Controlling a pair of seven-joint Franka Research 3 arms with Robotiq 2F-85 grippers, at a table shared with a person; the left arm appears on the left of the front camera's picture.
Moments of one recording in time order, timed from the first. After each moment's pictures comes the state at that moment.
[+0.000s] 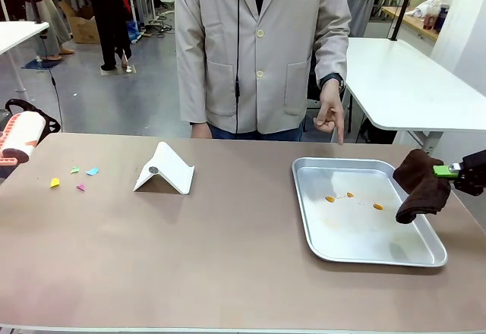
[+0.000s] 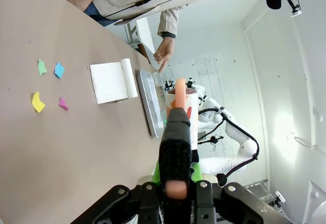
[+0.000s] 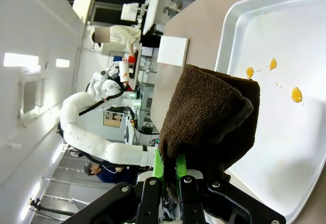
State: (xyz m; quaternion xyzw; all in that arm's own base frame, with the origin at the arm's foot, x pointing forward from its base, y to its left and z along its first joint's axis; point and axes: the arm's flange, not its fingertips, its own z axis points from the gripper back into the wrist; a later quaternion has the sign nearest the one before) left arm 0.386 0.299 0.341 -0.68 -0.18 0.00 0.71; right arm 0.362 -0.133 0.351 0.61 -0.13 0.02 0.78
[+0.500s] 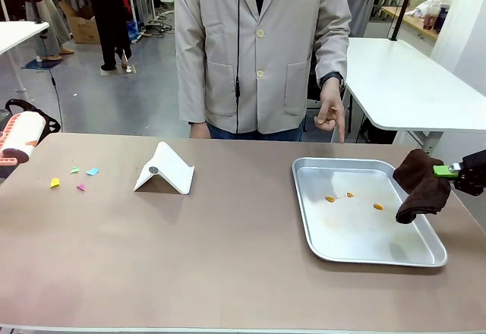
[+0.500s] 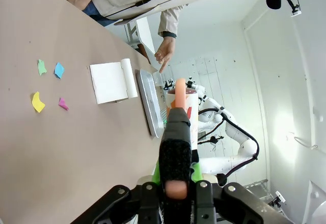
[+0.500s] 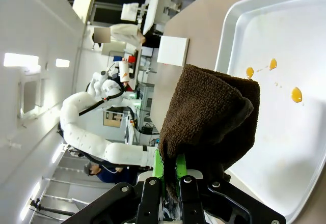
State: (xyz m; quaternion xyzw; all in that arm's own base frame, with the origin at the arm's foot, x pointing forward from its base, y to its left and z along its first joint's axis) left arm 0.386 0.299 0.341 -0.68 -0.18 0.00 0.71; right arm 0.362 -0.133 0.351 0.61 -0.13 0.02 0.78
